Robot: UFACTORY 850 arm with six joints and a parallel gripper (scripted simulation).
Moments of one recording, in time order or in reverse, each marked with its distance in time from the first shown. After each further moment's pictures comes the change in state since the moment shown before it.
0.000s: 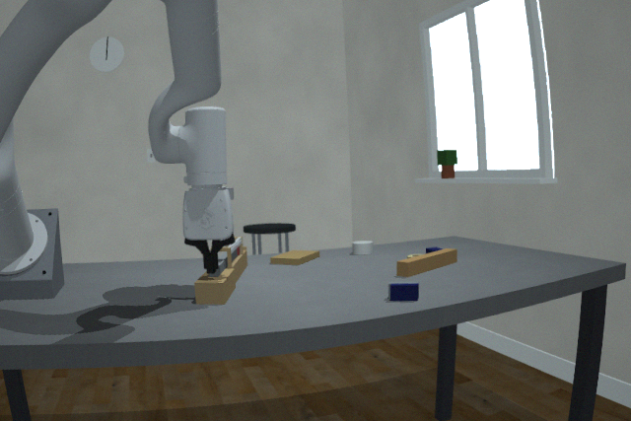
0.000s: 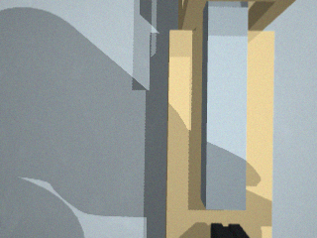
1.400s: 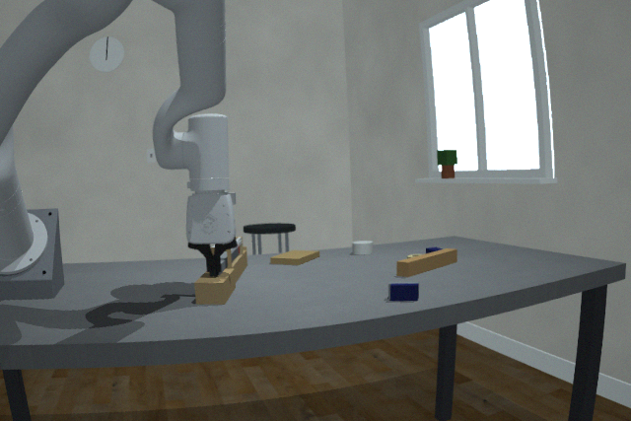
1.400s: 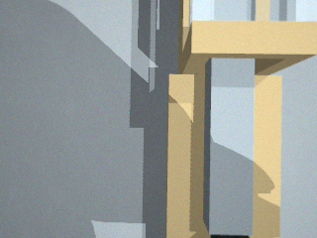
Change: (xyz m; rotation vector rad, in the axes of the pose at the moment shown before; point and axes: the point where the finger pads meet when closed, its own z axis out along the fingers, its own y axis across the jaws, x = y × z) arm 0.027 0.000 0.012 -0.001 0.000 0.000
